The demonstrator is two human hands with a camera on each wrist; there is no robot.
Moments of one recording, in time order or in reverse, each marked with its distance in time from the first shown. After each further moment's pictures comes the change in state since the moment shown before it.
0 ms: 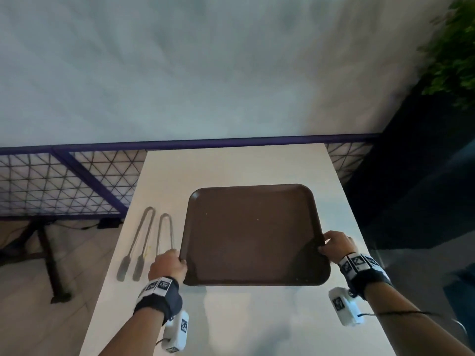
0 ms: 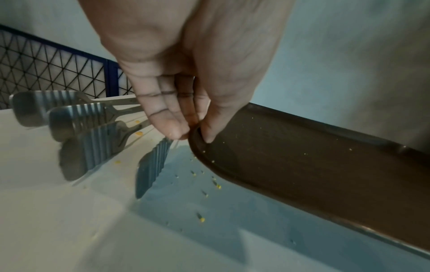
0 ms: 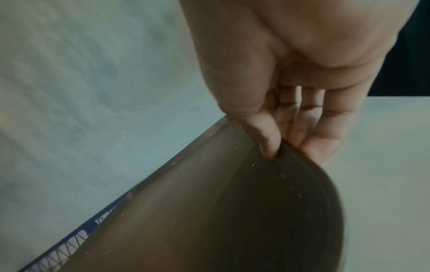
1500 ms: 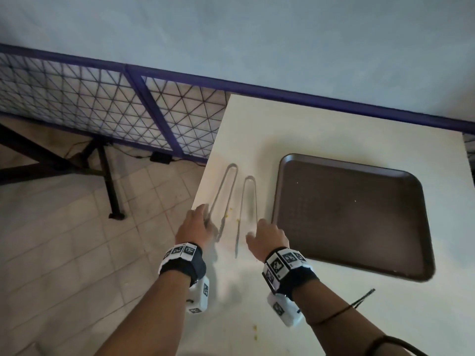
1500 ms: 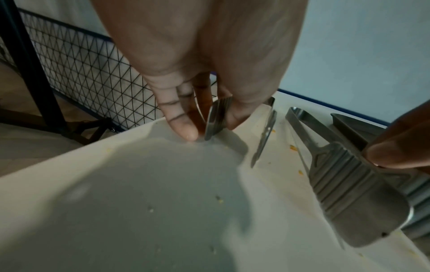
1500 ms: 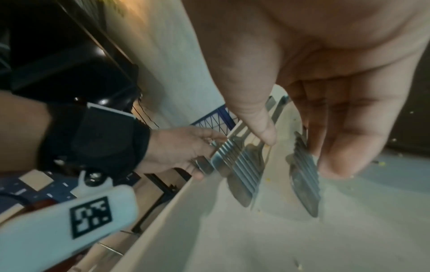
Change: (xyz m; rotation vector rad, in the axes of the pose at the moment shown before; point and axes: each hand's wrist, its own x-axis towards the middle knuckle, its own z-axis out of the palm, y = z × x) left_hand 0.077 -0.159 -0.023 -0.264 -0.081 -0.045; right_hand -0.141 -0.306 0.231 -0.275 -0.333 -0.378
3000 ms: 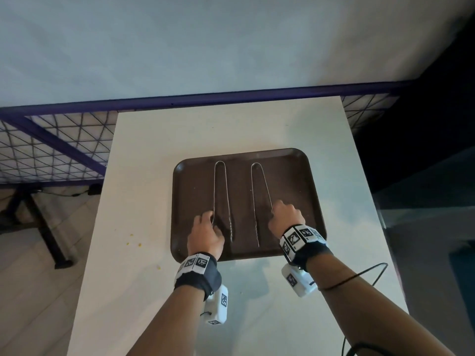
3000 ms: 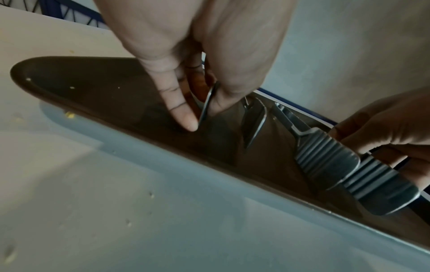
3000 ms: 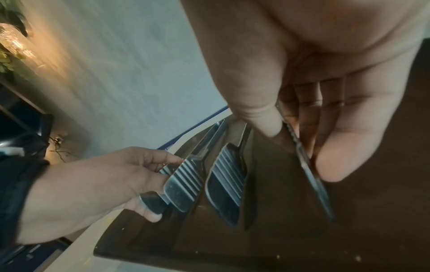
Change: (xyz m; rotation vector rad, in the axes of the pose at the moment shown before) left_hand -0.064 0.244 0.142 0.067 0.023 0.184; right_hand 0.024 0.265 -0.132 0.050 0.141 0.255
